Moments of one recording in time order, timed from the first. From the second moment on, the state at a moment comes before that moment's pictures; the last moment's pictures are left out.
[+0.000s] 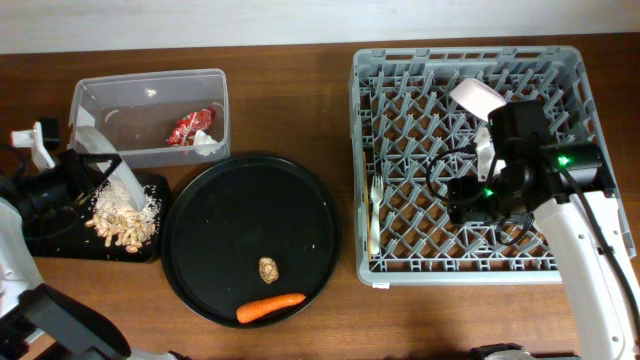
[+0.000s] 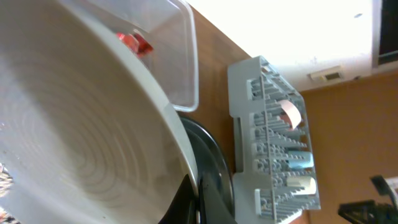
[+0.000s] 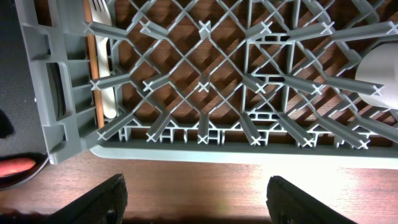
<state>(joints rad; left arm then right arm) 0.69 1.69 1.42 -1.04 1.05 0.23 0.08 1.37 1.41 -1.41 -0.05 0.11</state>
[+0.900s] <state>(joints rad) 0.69 1.66 1.42 -1.10 1.09 0.25 0.08 1.37 1.41 -1.42 -0.05 0.11</state>
